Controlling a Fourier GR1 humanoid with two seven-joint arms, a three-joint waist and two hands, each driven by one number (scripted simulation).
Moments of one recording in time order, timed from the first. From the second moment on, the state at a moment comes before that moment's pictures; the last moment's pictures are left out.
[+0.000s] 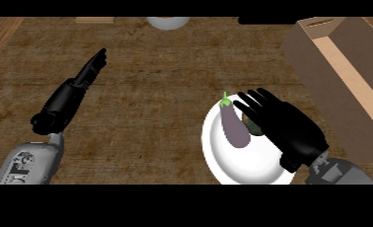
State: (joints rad) left arm -0.22 0.30 -0.04 -1.49 -0.09 -0.17 -0.11; right arm -0.19 -0.42 0.41 -1.79 1.12 0.49 -0.01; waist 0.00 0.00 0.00
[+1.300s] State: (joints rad) left arm -0.21 0.24 0.03 -1.57 -0.13 -0.24 -0.05; right arm -0.27 -0.32 0.33 -1.42 1.31 0.20 -0.30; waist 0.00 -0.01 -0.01
